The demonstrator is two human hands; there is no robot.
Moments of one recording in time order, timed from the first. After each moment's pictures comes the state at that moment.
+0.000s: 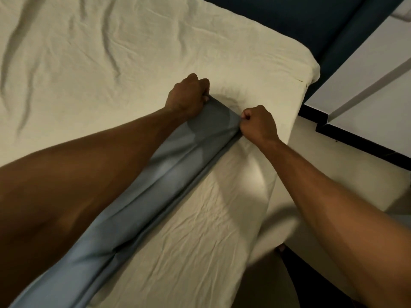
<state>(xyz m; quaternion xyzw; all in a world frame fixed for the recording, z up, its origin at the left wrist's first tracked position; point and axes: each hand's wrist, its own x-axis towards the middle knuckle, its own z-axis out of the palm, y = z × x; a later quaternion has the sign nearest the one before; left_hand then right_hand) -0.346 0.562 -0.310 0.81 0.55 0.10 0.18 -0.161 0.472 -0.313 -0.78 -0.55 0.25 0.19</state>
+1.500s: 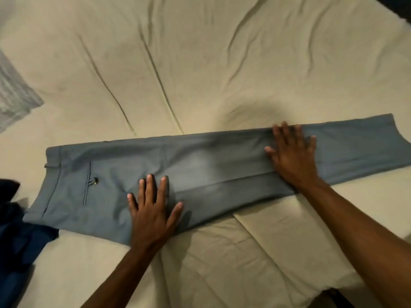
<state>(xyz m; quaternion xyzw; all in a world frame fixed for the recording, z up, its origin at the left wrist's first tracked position) -0.679 0.060 -0.330 0.48 0.86 0.06 0.14 -0.422 0.357 -0.333 -0.51 -0.86 0.08 -0.02</state>
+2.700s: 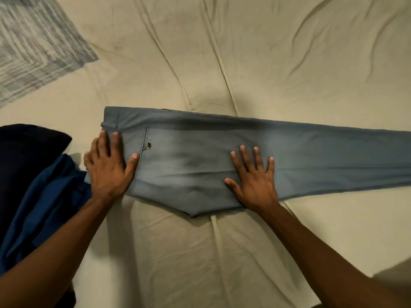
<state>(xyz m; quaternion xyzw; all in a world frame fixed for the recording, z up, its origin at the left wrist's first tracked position) -0.890 -0.035 -0.327 0.34 0.93 0.08 0.09 -0.568 0.171 -0.349 -0.35 -0.93 0.09 -0.08</state>
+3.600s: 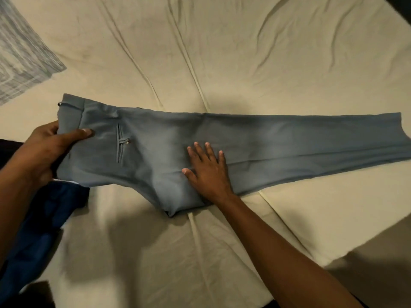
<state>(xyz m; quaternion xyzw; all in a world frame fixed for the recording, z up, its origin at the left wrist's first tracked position) -0.899 0.011 -0.188 0.10 0.81 0.44 0.37 -0.620 0.150 -0.325 -0.37 -0.90 0.22 -0.05</state>
